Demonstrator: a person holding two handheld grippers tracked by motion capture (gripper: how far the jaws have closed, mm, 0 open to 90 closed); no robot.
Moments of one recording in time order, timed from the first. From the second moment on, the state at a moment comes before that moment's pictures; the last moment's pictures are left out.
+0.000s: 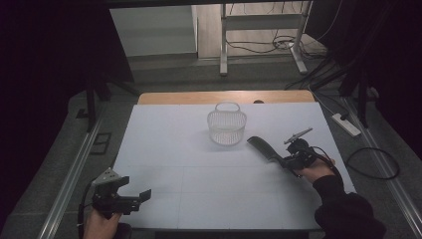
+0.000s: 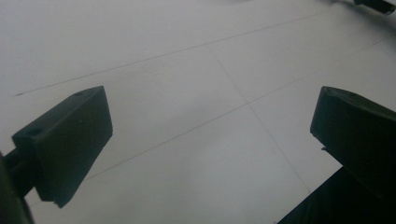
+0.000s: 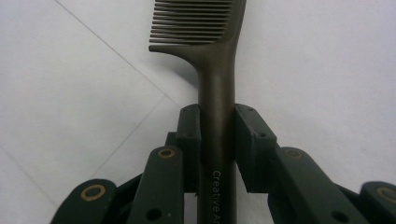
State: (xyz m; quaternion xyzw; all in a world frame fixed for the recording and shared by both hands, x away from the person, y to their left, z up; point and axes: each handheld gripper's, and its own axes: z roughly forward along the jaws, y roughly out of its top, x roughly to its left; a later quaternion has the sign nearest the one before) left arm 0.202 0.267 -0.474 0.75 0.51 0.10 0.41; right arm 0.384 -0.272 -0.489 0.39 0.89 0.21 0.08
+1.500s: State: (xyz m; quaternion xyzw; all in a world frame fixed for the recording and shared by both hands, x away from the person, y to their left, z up) left arm 0.275 0.230 -0.434 0.78 0.44 0.11 0.44; right arm 0.317 -0.288 -0.451 0.33 0.88 0.30 0.17
